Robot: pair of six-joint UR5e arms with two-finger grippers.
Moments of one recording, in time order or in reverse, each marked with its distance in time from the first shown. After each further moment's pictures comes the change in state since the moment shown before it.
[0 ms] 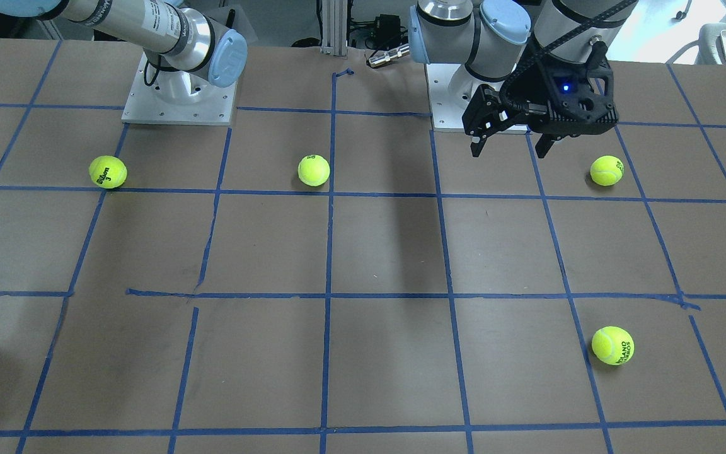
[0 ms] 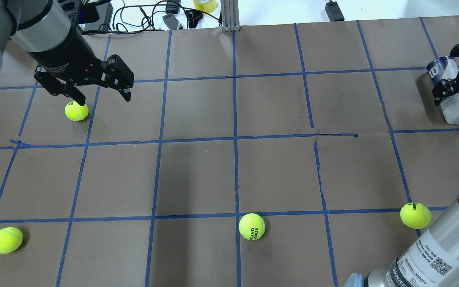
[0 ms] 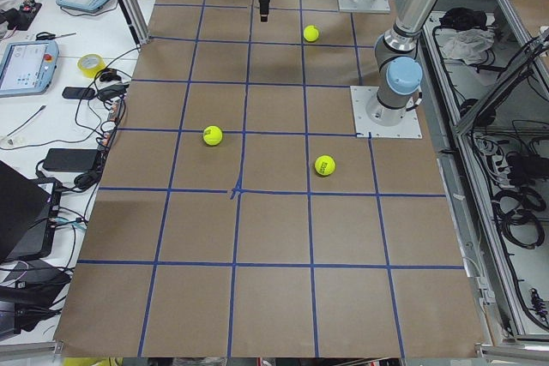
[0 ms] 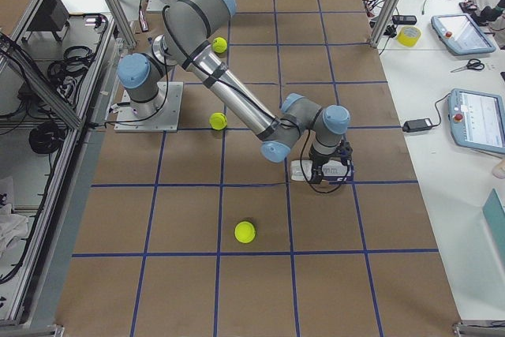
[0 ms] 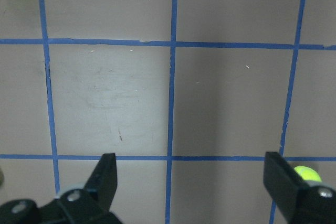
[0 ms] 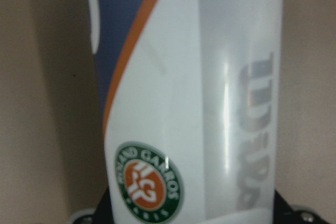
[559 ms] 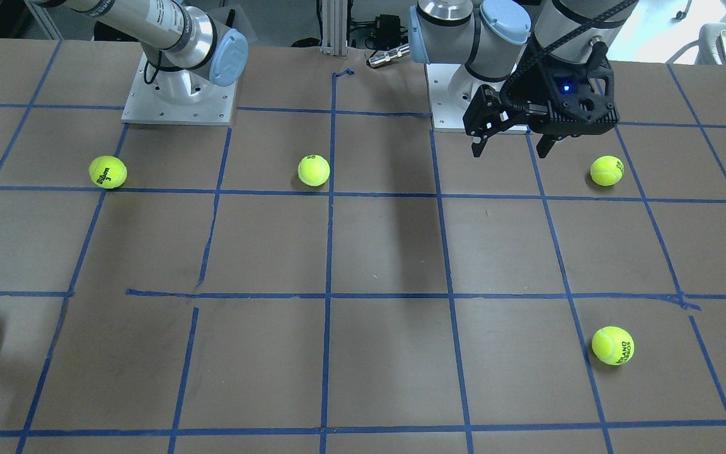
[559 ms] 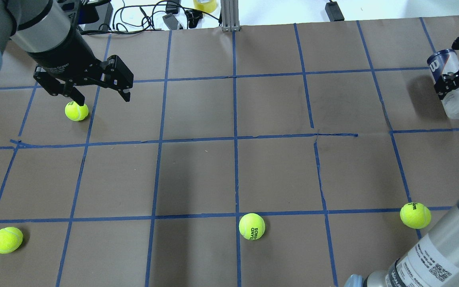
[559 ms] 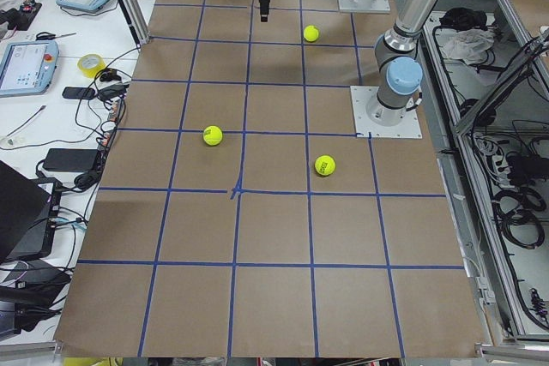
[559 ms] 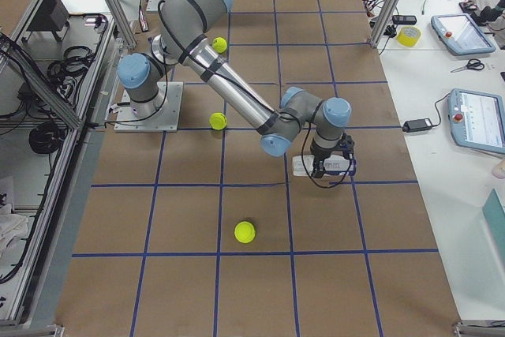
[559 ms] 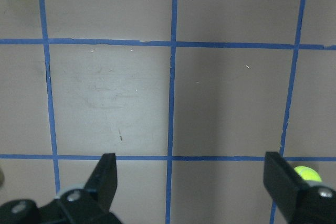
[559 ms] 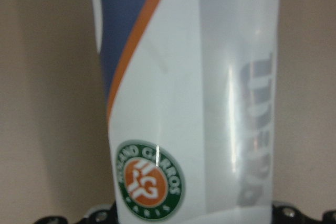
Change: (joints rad) left arm 0.000 0.001 -0.002 0.000 0.007 0.000; right arm 0.033 -0.062 0.006 0.028 0.030 -0.044
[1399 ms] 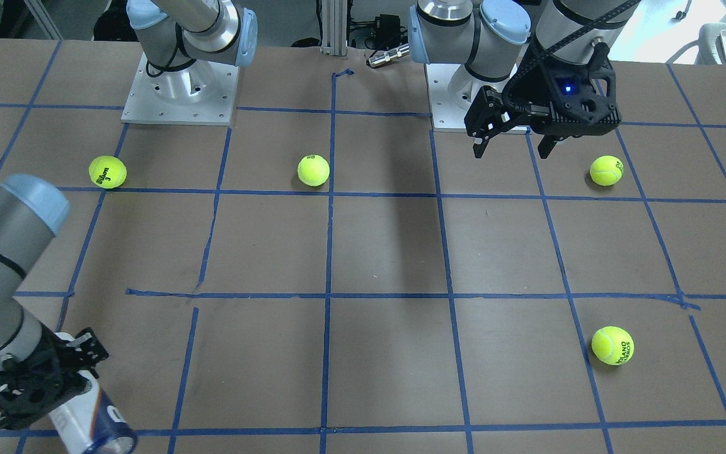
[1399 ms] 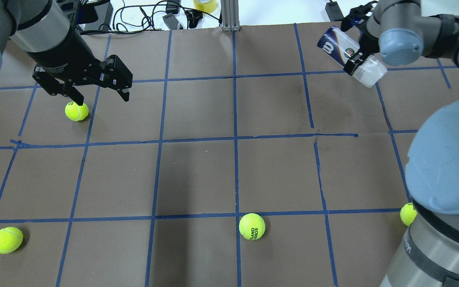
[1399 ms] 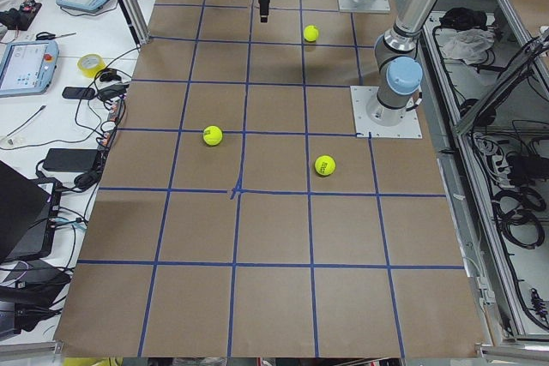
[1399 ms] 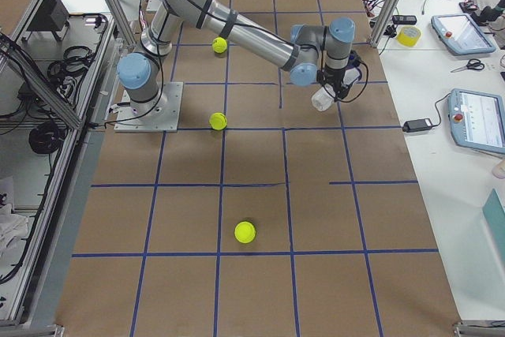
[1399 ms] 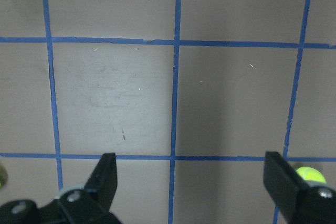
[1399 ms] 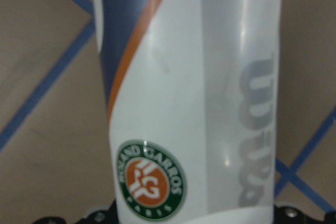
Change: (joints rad) left arm 0.003 -0.001 0.001 0.003 0.000 0.000; right arm 0.434 -0.040 -0.015 -0.049 0.080 -0.353
